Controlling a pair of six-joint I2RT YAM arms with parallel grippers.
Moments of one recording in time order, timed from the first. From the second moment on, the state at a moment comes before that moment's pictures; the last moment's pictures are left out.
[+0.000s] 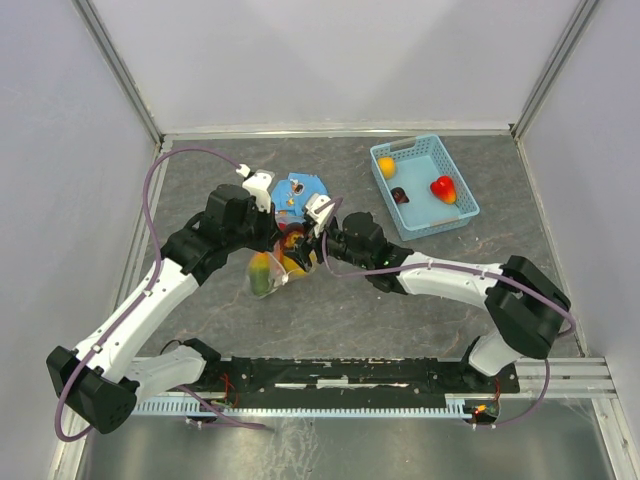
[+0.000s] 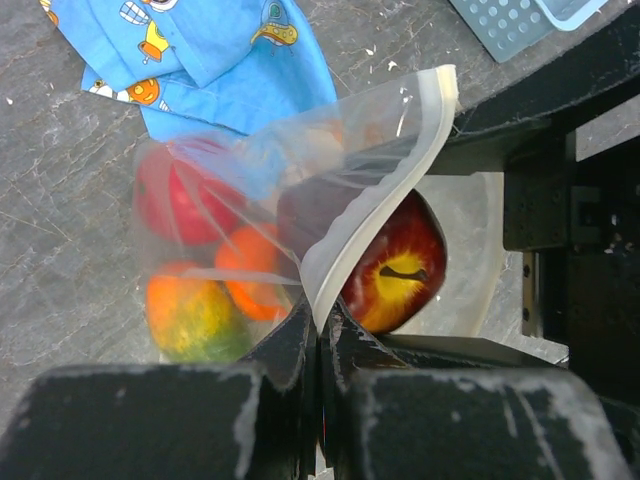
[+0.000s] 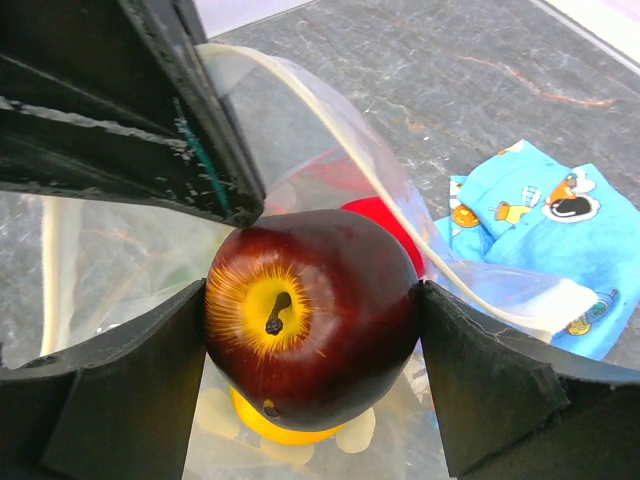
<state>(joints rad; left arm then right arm) -0.54 1.06 1.05 -0.60 0.06 -0.22 0.92 1.55 0.92 0.45 -0.14 0.00</state>
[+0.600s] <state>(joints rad) -0.54 1.06 1.04 -0.59 0.11 -0.22 0.92 1.67 0.89 0.70 -0.04 -0.02</state>
